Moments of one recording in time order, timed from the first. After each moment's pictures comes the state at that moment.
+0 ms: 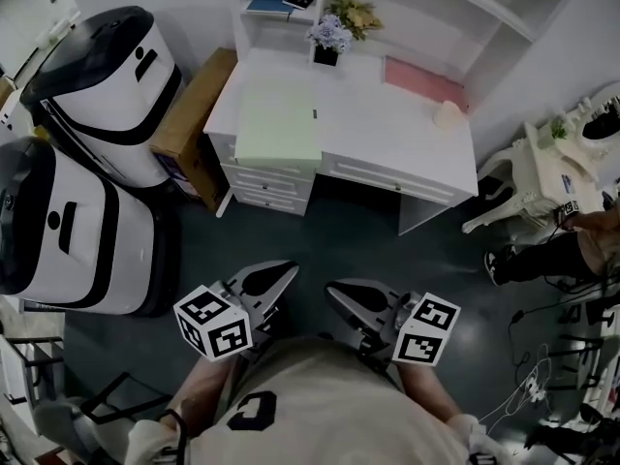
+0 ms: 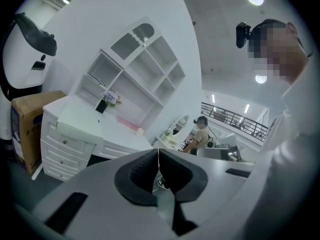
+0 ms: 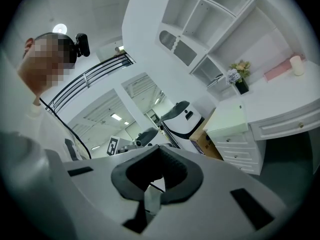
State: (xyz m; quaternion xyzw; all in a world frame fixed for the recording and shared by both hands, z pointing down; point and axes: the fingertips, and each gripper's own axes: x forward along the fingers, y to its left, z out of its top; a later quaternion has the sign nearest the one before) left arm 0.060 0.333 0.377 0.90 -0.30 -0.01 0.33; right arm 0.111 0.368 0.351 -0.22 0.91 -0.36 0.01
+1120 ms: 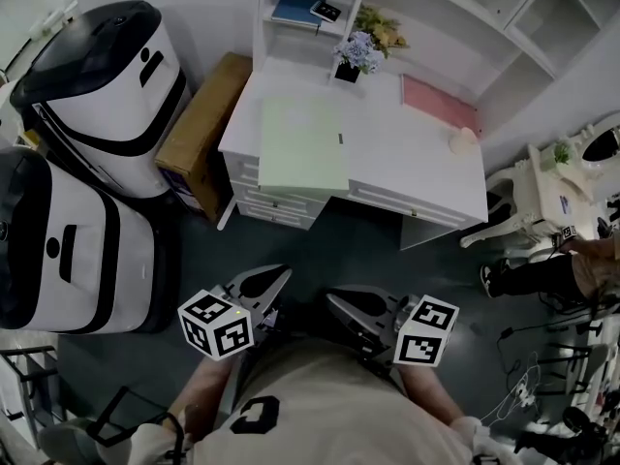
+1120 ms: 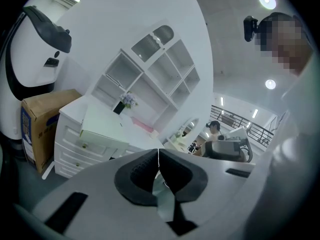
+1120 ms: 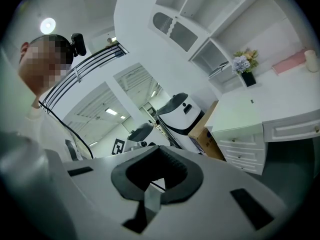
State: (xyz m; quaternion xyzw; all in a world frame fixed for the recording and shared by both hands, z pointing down) left arm -0.030 0.255 0.418 0.87 -0.33 0.00 0.36; right arm 0.029 0.296 0.365 -0.22 0.90 -0.39 -0.04
